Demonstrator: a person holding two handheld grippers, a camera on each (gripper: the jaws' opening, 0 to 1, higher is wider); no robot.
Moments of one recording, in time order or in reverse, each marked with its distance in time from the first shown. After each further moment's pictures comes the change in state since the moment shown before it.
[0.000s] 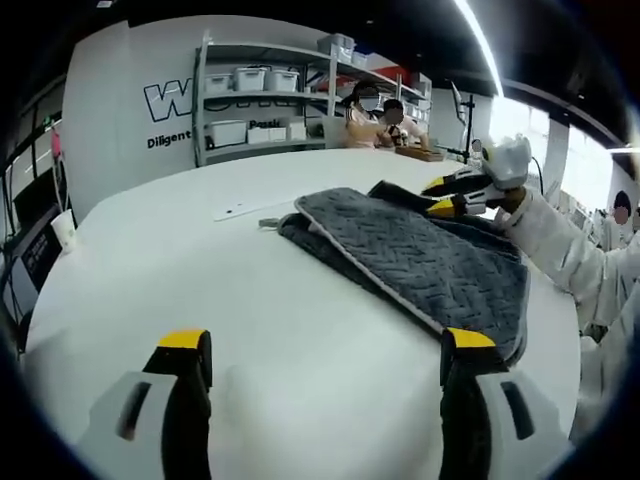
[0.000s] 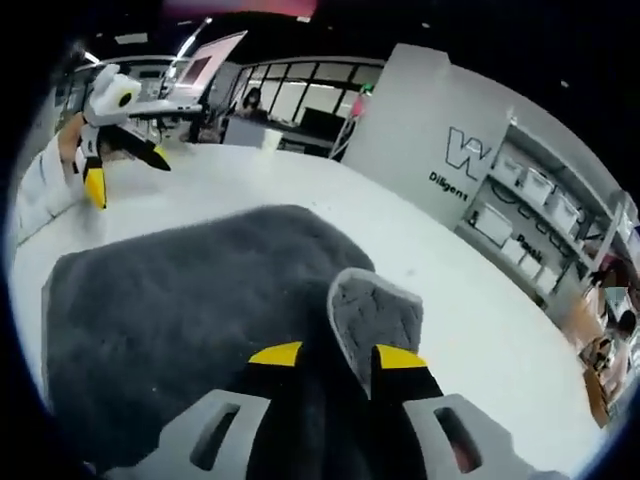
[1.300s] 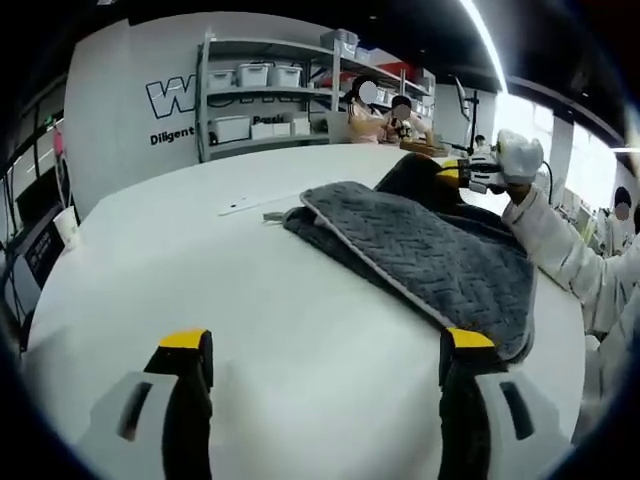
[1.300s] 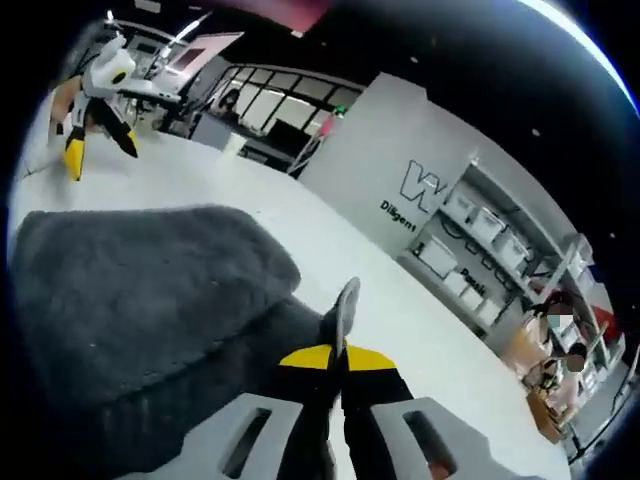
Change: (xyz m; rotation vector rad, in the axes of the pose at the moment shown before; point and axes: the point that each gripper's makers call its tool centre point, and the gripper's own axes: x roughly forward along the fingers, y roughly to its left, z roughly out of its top) left arm 0.005 0.008 -0.004 0.000 0.022 0.020; right arm -0.033 -0.062 0.005 -0.125 -0.099 -0.275
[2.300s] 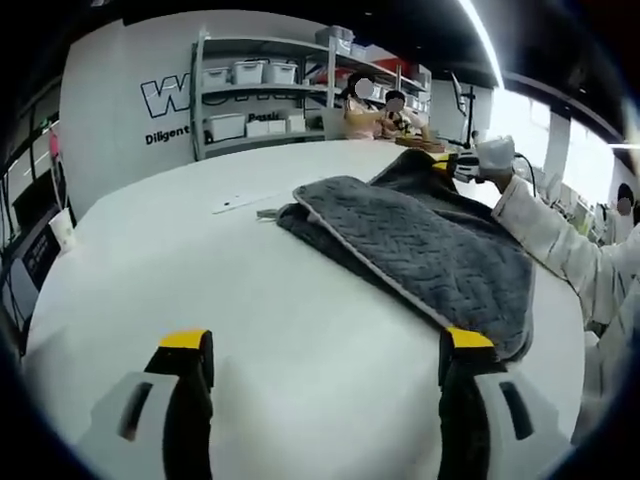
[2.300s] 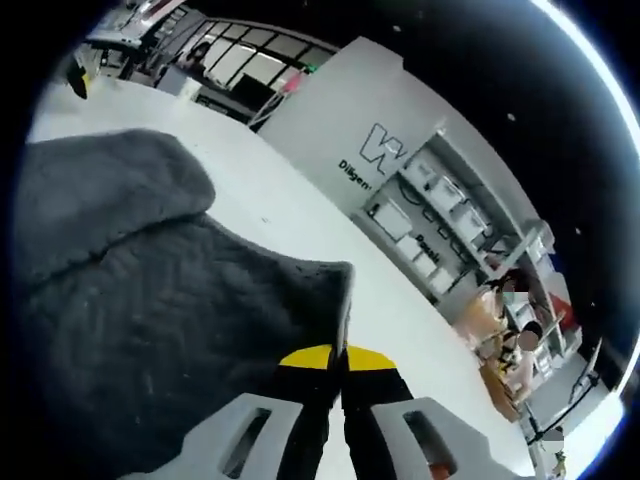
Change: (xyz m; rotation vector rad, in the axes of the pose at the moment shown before) left arm 0.003 -0.006 -0.002 0.013 0.013 -0.016; right arm 0.015 -0.070 -0.068 -0.055 0.179 -0.190
